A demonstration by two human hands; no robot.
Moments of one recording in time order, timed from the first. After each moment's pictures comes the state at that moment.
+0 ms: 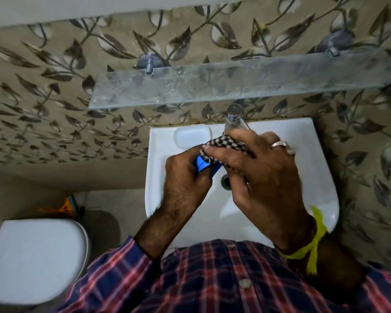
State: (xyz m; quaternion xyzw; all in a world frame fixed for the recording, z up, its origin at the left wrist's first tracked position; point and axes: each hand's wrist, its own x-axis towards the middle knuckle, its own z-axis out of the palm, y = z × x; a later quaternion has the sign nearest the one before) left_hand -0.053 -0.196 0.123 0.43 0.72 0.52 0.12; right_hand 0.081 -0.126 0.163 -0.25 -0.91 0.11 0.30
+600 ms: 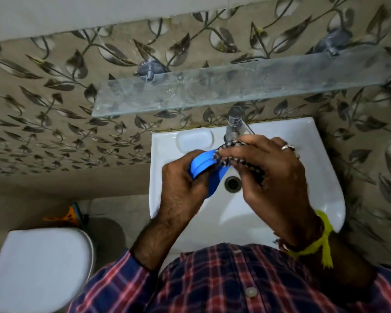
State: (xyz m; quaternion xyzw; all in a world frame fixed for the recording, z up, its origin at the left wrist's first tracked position) left_hand -0.060 -0.208 0.128 0.43 0.70 0.55 0.15; right_hand 0.081 -0.118 0.148 -0.27 -0.87 0.20 0.36
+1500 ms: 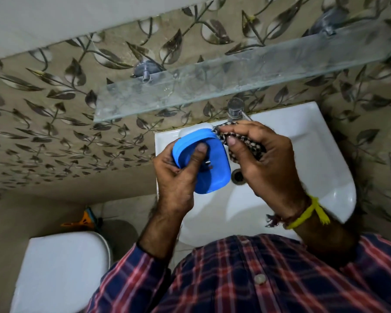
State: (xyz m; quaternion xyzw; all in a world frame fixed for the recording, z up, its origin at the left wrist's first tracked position) left_hand -0.067 -0.204 0.122 0.25 0.57 0.74 0.26; right_hand 0.062 -0.116 0.142 -0.28 -0.73 0.45 0.44
